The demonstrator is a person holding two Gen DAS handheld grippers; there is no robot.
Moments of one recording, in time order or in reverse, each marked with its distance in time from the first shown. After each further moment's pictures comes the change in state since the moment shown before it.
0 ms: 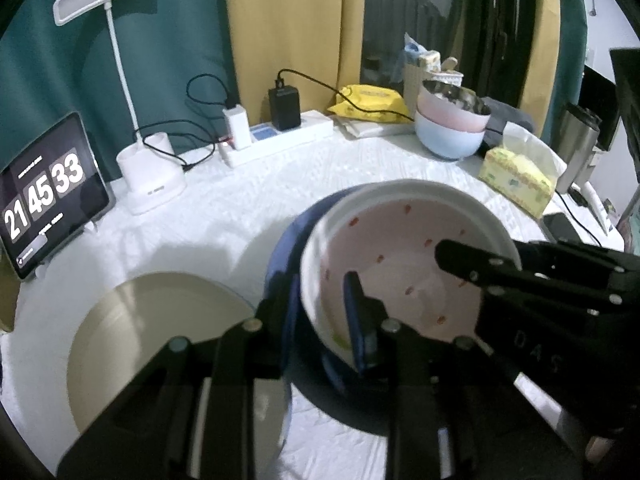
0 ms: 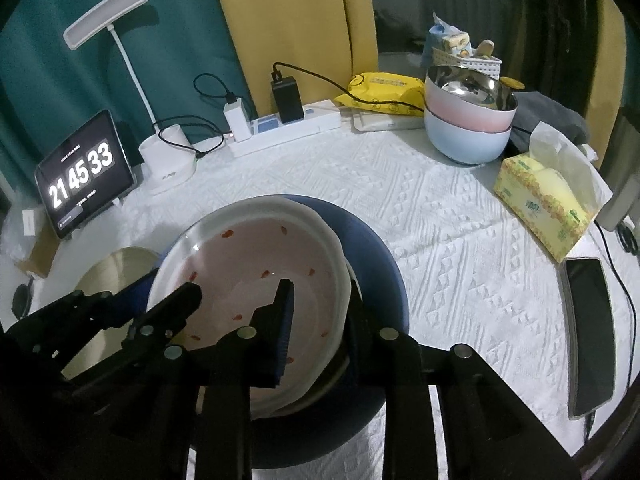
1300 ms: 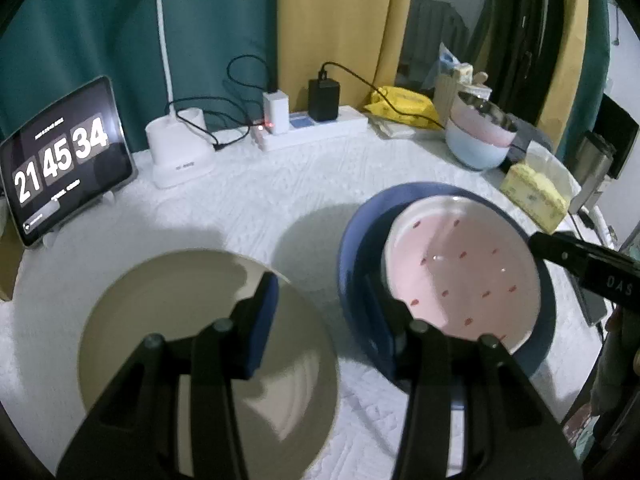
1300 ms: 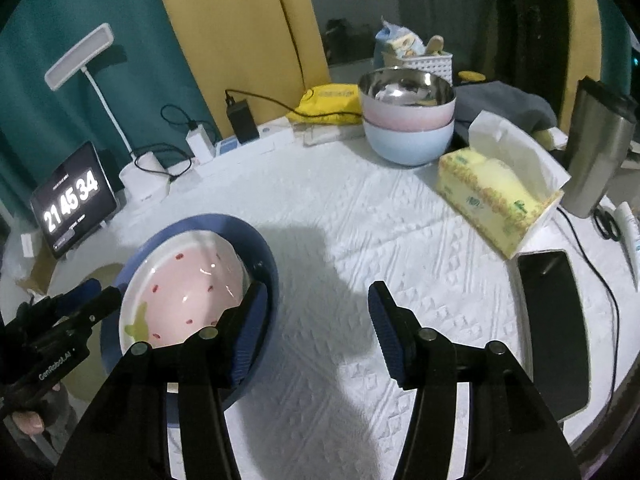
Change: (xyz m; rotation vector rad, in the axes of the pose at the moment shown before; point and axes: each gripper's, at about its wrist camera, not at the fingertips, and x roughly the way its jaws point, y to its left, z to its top) left arm -0.003 0.040 -0.009 -0.100 0.020 0.018; right arm -0.016 -0.069 -0.004 0.069 -0.016 0.012
